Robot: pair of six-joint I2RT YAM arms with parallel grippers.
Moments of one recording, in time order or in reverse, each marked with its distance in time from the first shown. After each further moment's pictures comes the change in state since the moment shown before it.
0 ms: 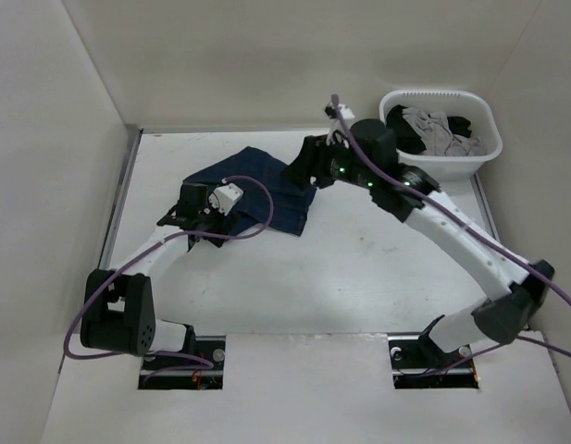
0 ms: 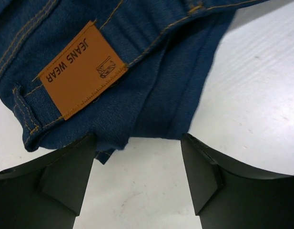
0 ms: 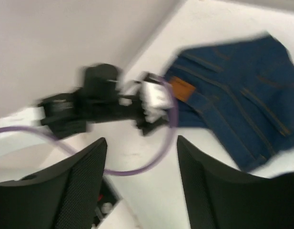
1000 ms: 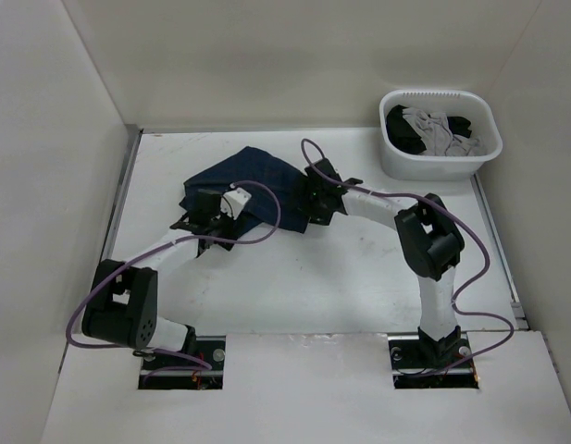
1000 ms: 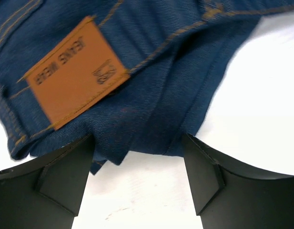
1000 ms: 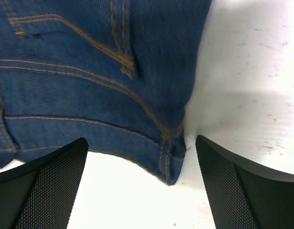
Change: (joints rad) left arm -0.075 0.068 -0.064 0.150 -0.126 -0.113; right arm -0.119 0.600 -0.174 0.088 0.205 0.464
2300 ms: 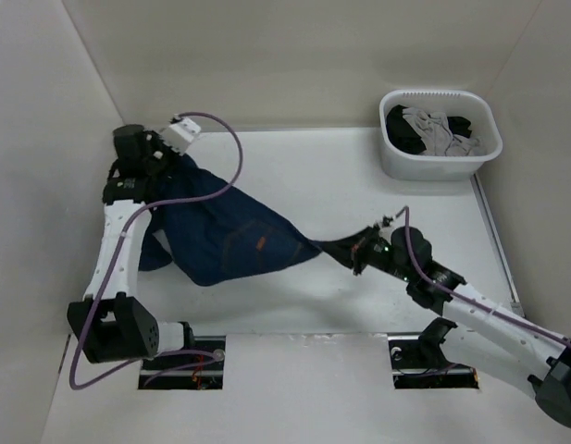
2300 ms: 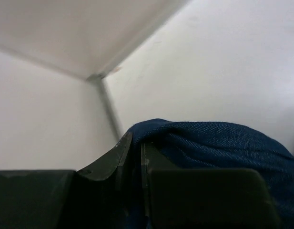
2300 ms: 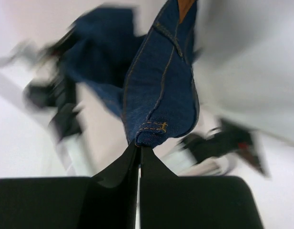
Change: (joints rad) left arm 0.370 -0.104 0.560 -0.224 0.227 0.361; right arm 0.122 -1.177 -0.885 0.433 -0.194 0.822
